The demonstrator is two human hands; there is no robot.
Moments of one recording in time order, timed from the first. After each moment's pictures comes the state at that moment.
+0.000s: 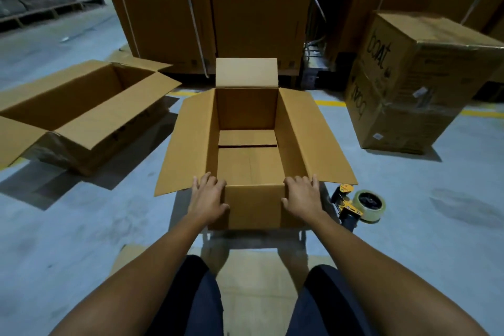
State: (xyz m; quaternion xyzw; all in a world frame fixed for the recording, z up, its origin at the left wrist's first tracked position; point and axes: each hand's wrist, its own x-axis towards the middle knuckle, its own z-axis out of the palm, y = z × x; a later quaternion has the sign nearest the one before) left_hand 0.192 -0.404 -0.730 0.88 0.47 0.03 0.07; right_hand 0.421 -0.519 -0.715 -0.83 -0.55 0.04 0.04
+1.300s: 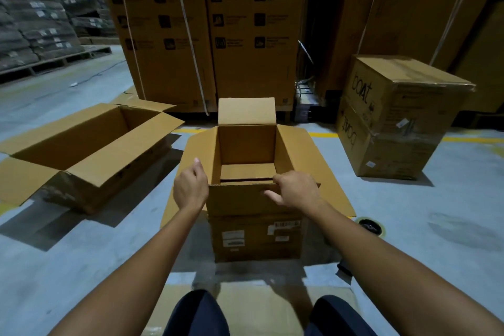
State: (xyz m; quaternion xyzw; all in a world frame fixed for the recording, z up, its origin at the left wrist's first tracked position) left_hand 0.186 -0.369 -0.623 0.64 0.58 0.45 0.22; right_hand 0.408 -0.493 -0.606 -0.75 -0.65 -0.12 0.03
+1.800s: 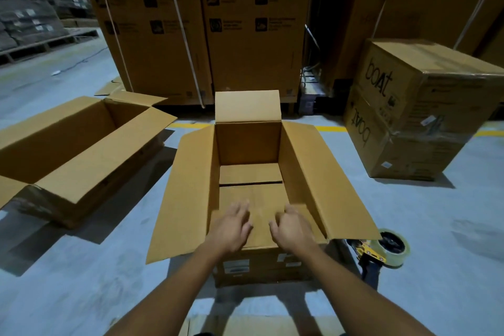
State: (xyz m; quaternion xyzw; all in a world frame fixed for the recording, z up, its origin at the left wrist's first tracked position) left_hand 0.248 -0.334 -0.721 0.89 0.41 0.01 0.20; right_hand 0.406 -0.430 -0.715 -0.85 -0.50 0.13 0.09
